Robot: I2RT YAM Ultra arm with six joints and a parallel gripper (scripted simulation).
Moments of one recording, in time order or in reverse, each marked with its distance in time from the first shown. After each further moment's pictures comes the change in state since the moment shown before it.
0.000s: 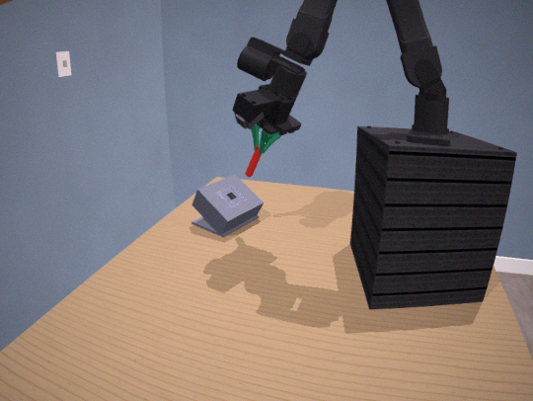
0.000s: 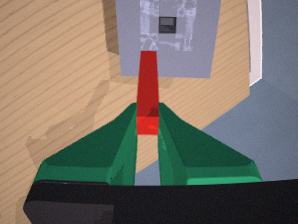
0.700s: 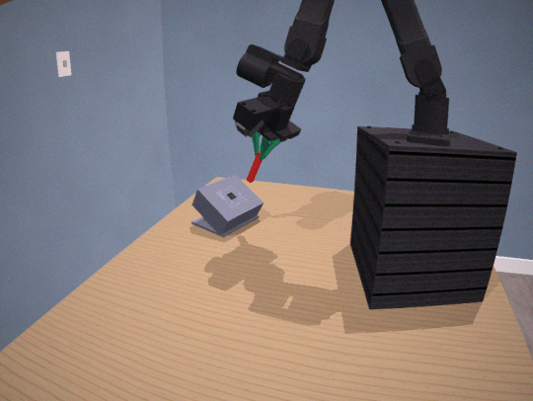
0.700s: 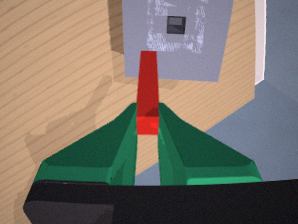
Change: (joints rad) arm -0.012 0.063 0.010 0.038 0.002 -0.029
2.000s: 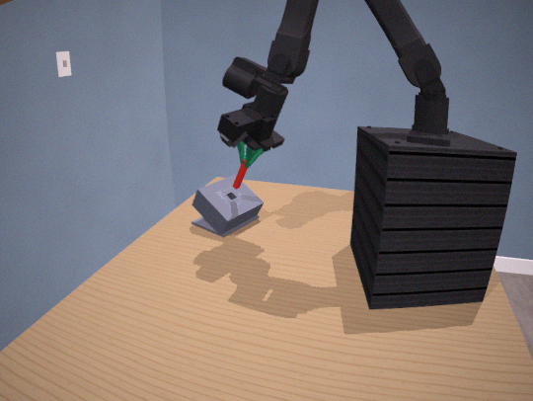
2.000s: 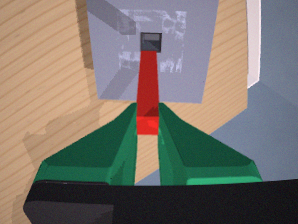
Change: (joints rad) arm -0.028 0.178 0.142 0.060 -0.006 -0.028
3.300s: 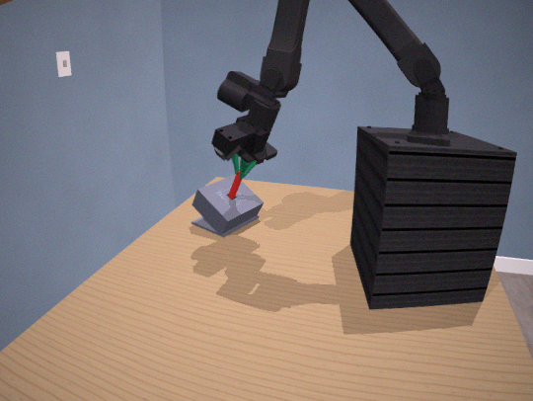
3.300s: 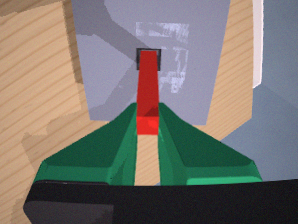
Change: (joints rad) arm -0.023 0.145 0.084 0.064 -0.011 -0.020
